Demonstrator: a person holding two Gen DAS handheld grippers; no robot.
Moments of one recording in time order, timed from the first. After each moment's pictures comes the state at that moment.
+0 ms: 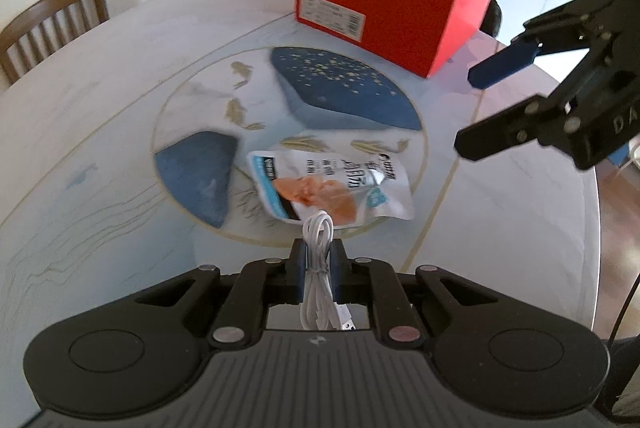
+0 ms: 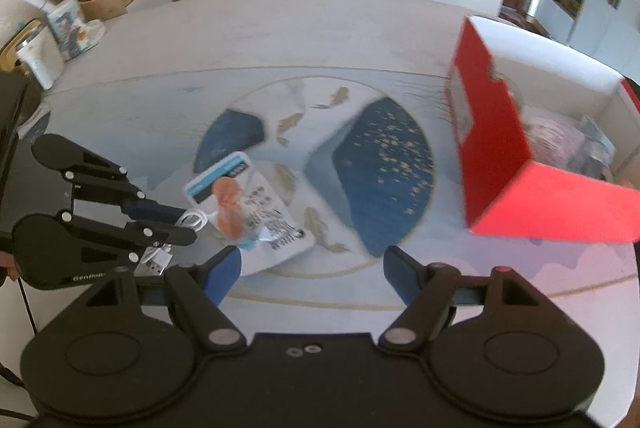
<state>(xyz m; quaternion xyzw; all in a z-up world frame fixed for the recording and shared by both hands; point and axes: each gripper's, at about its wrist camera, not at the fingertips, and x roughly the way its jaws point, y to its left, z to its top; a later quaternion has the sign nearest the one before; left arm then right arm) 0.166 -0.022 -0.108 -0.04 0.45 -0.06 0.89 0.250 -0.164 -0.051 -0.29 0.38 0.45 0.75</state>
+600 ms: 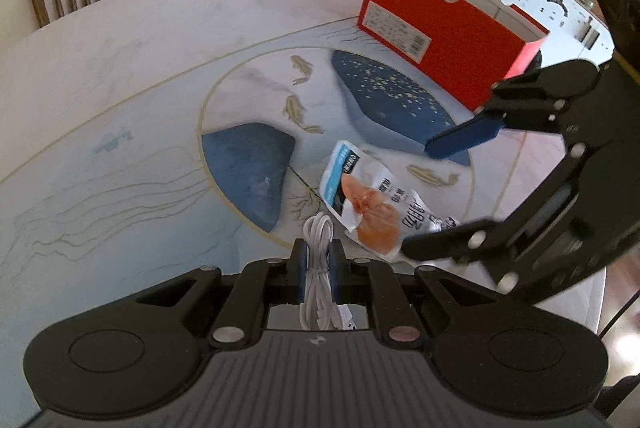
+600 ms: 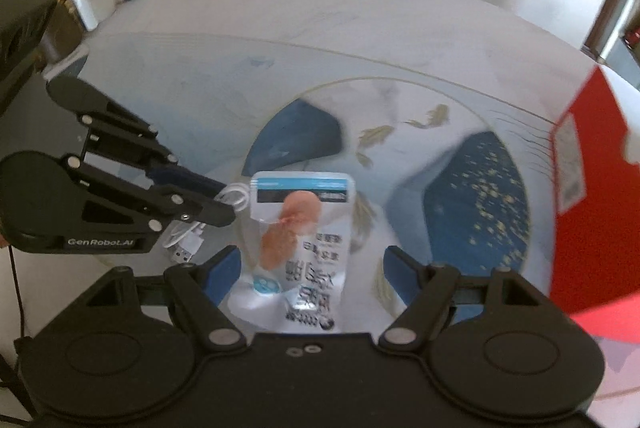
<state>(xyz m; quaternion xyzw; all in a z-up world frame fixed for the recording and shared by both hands) 0.176 0.019 -0.118 -0.13 0.45 -0.01 0.88 0.243 -0.094 -0.095 -0.36 0.37 0.52 0.68</state>
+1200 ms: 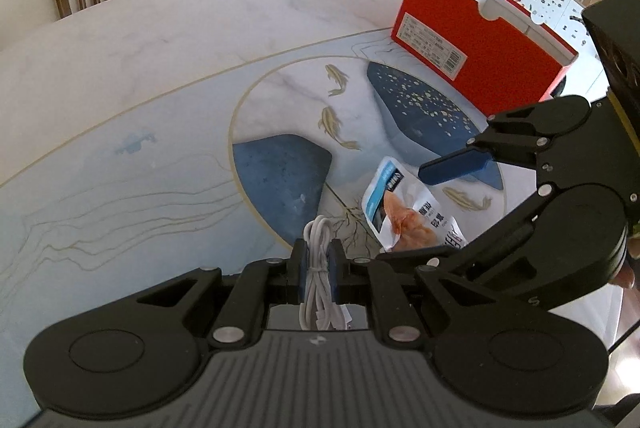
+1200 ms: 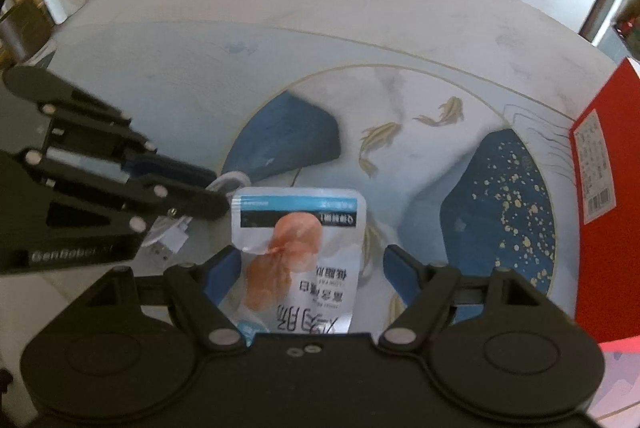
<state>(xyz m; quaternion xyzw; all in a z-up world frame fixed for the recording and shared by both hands) 0.186 0.035 -0.125 -0.14 0.45 0.02 0.88 0.252 -0.065 -0.120 -0.36 0.38 0.49 0.70</state>
